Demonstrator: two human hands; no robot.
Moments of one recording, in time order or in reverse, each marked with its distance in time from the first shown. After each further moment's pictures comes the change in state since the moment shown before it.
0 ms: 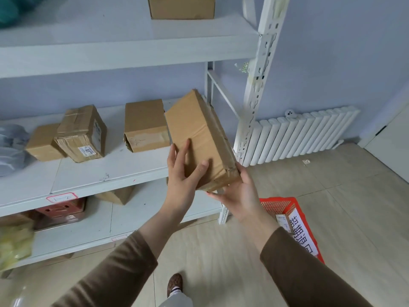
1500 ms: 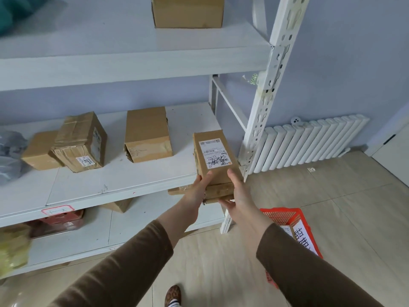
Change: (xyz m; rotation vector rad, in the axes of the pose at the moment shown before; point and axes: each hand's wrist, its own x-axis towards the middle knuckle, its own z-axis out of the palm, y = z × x) left_hand 0.076 -0.059 0.021 -0.128 -0.186 -0.537; right_hand 0.072 0.000 0.005 -0.269 0.470 0.037
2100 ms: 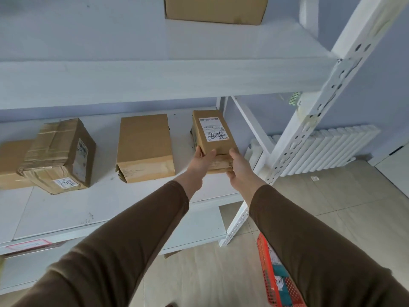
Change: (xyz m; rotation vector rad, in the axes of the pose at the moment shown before) left_hand 0.182 0.094 -0.033 0.035 0.074 0.091; right_hand 0.153 -0.081 0.117 -0.183 -0.035 -0.063
